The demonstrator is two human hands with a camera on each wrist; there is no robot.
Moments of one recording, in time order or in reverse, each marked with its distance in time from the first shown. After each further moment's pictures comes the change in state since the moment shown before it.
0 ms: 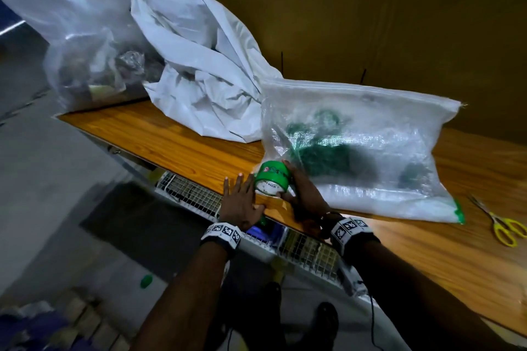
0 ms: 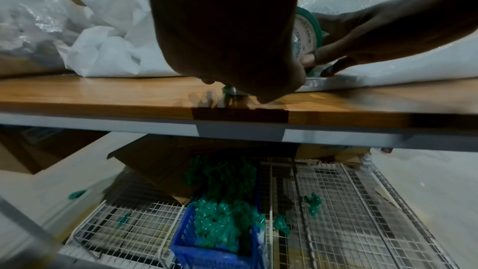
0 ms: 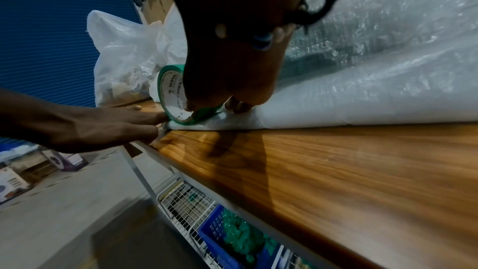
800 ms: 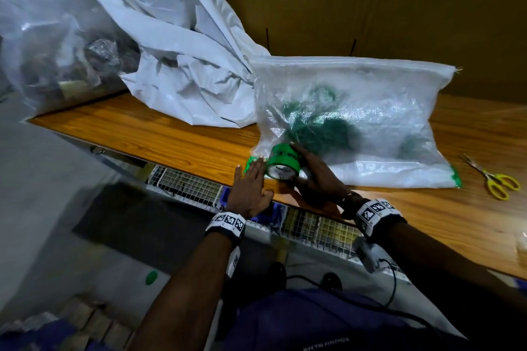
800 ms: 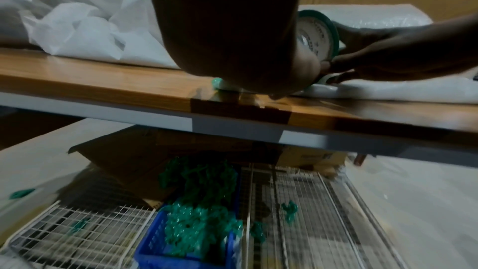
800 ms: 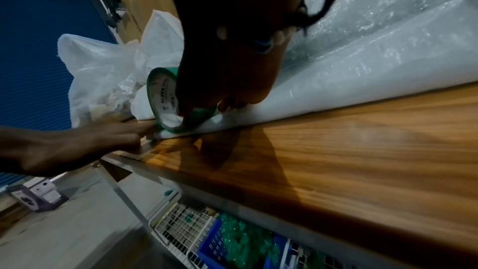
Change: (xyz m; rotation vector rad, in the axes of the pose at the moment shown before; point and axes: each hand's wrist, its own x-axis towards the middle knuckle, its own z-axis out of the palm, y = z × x) left_hand 0.008 0.001 0.011 -0.103 0.051 0.208; right_hand -0.020 0.007 -0.020 0.038 0.006 -0.026
